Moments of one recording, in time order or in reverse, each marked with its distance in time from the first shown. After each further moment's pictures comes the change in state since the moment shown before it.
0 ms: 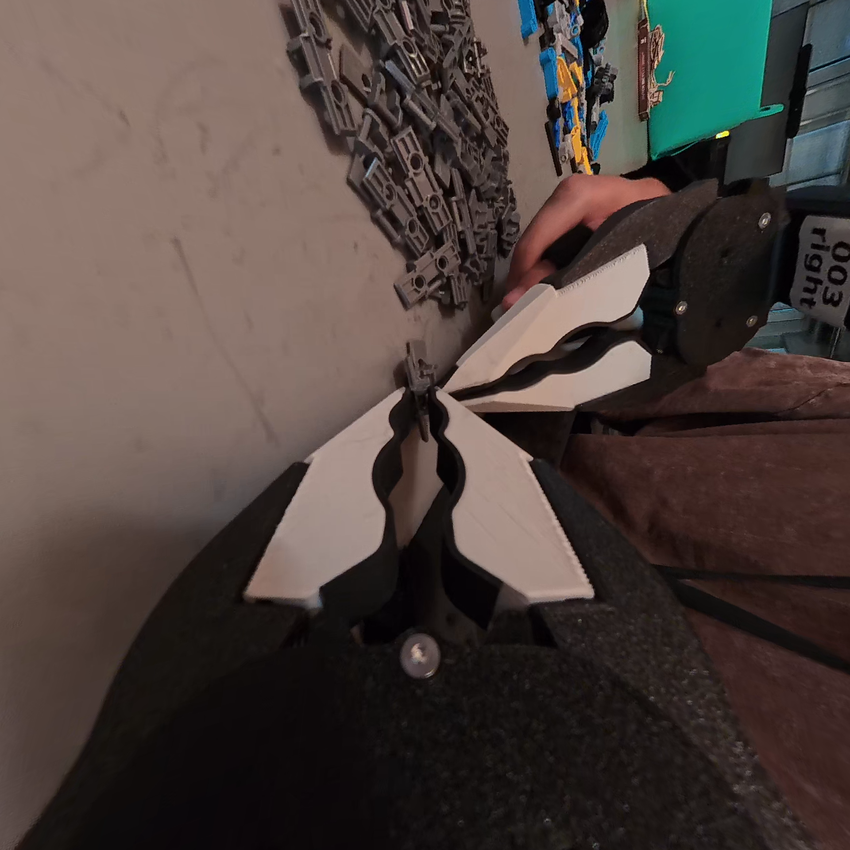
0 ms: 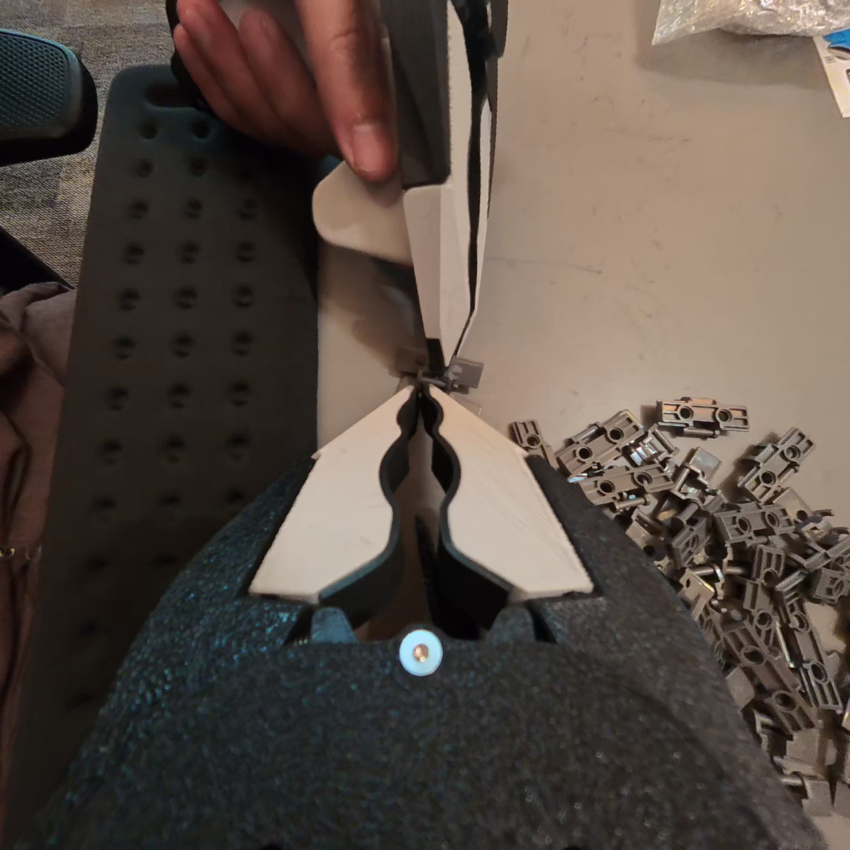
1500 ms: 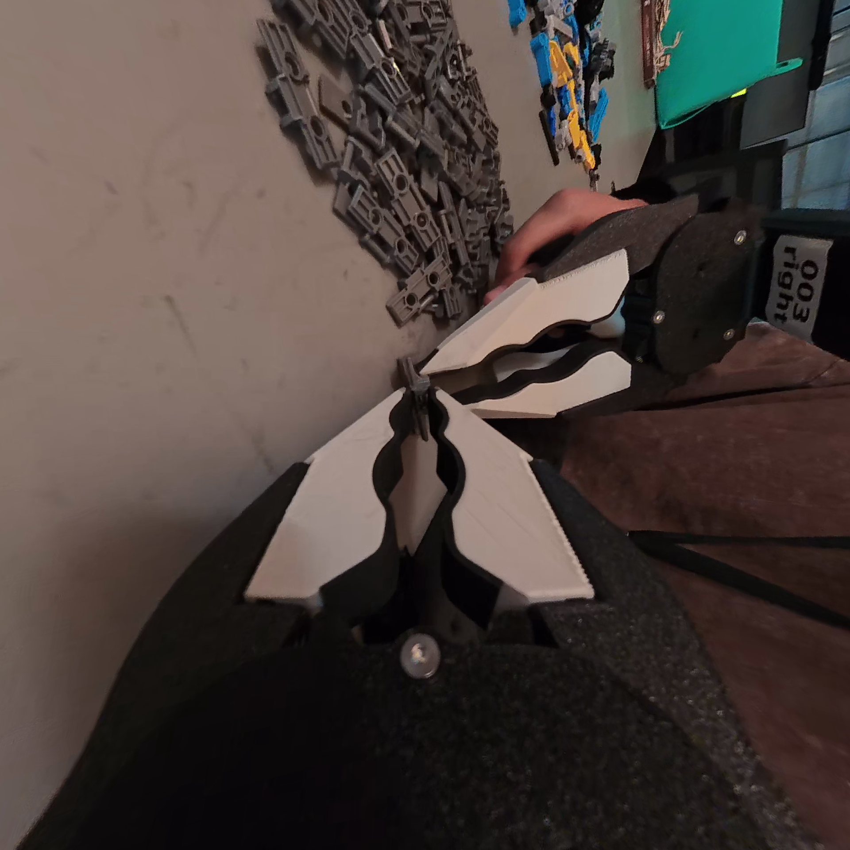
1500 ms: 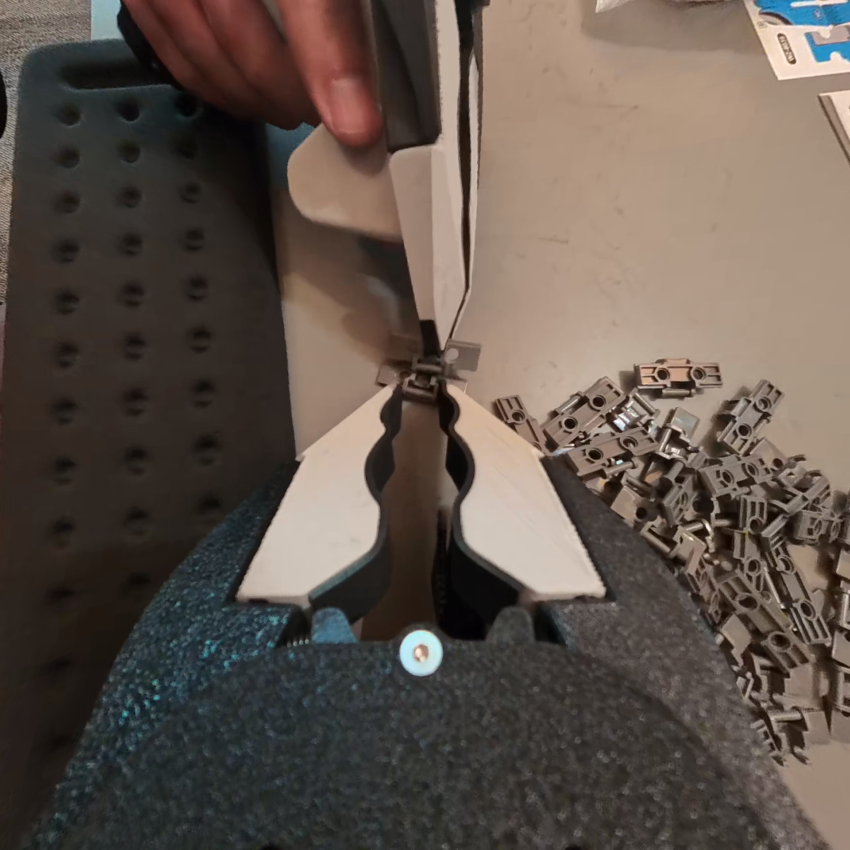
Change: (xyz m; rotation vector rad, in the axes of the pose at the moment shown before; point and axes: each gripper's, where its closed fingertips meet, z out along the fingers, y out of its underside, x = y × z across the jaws) left arm 0.002 -0.008 0.001 -0.034 -0.005 0.056; right arm 0.009 0.009 0.000 -0.012 0.111 0.041
